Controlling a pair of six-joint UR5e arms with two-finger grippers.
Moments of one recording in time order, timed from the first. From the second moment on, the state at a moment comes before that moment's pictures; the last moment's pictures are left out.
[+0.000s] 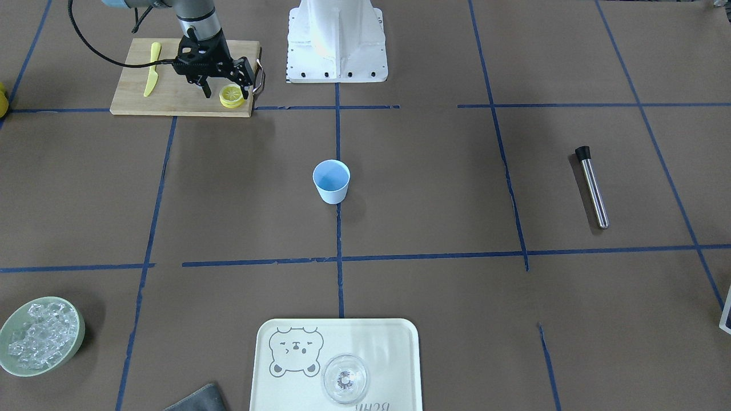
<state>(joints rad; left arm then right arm) -1.55 -1.59 -1.77 -1.63 -2.37 0.09 0.05 -1.61 2.15 -1.29 1.44 1.65</state>
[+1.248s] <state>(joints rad) -1.55 -1.58 -1.77 -1.62 -2.37 0.09 0.04 -1.60 2.14 -1.29 1.45 1.65</state>
